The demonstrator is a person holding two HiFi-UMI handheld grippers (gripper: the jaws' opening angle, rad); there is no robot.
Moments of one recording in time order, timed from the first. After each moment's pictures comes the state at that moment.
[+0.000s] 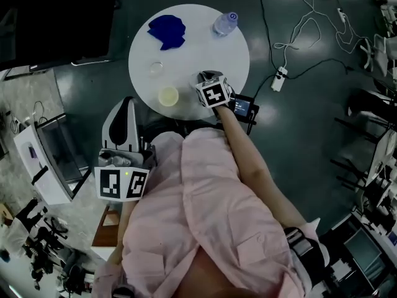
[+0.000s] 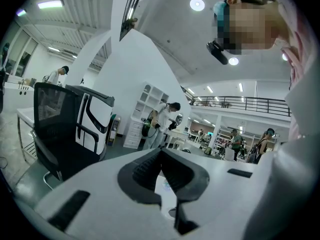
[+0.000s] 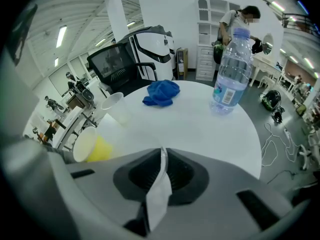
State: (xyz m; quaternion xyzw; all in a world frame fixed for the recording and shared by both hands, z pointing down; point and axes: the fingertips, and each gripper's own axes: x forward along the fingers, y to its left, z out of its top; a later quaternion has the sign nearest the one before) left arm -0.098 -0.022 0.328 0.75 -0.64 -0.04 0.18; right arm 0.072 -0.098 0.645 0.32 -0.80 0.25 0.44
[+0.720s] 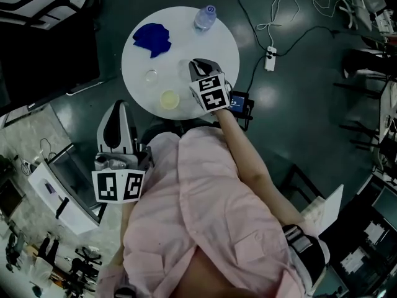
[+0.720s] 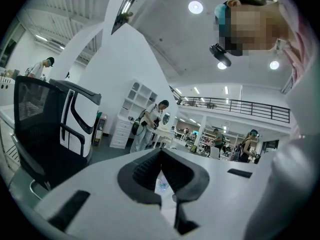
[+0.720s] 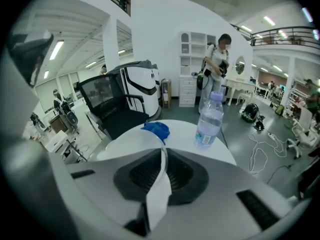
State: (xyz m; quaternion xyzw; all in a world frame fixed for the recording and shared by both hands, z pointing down) left arm -0.119 -0.042 0.313 0.81 -0.56 -0.04 0.18; right arm 0.058 -0.121 0.540 0.46 -0.81 0.21 0.31
